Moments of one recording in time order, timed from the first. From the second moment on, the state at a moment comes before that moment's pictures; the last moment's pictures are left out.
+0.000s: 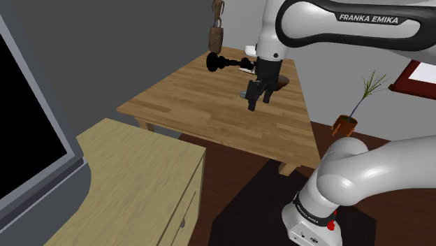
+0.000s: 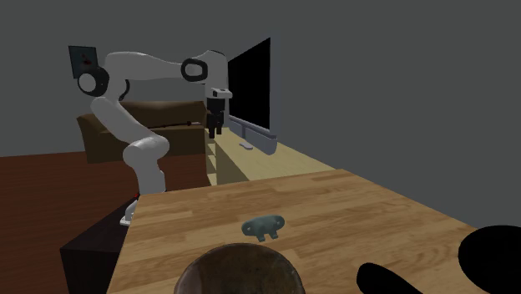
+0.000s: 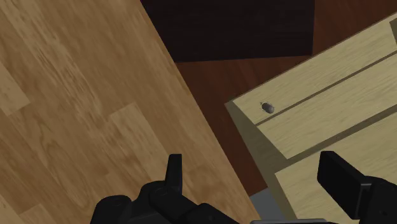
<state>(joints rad) 0.01 -0.76 0.02 -2.41 0.03 1.59 0.07</state>
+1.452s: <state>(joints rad) -0.11 -0.19 -0.27 -2.14 -0.10 1.91 -0.30</state>
